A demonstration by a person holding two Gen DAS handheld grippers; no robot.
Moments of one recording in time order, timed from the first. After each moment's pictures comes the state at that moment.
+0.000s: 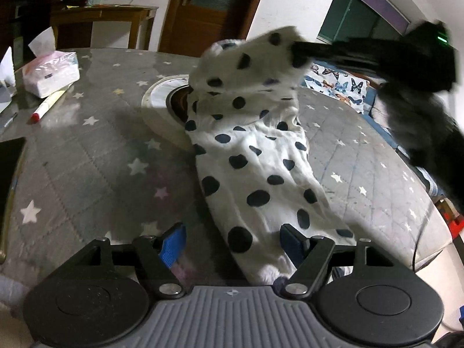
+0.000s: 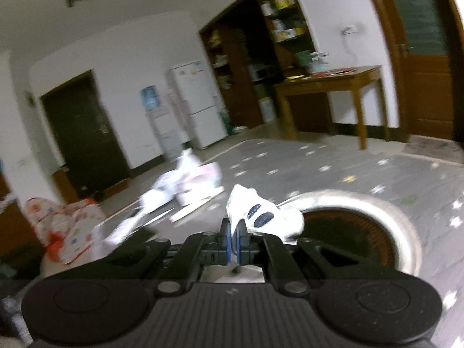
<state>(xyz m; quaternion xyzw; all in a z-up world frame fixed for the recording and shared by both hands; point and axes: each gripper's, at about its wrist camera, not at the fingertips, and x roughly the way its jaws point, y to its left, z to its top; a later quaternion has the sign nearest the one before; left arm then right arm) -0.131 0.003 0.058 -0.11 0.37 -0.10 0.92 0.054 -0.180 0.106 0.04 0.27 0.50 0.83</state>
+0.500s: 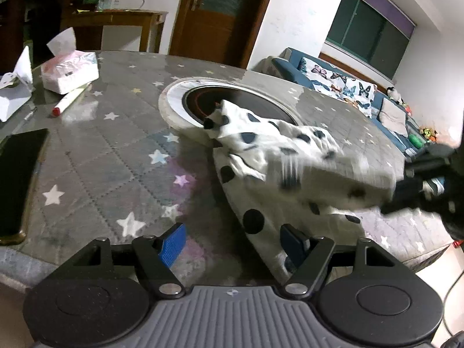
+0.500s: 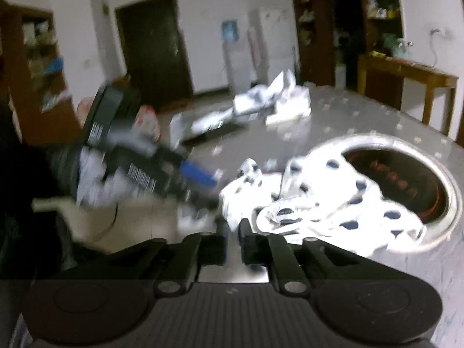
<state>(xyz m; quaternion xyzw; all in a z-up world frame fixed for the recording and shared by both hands) -0.154 0.013 0.058 -0.11 0.36 -0.08 0.92 -0.097 -0.203 0.067 -0.14 0.29 0.59 0.74</state>
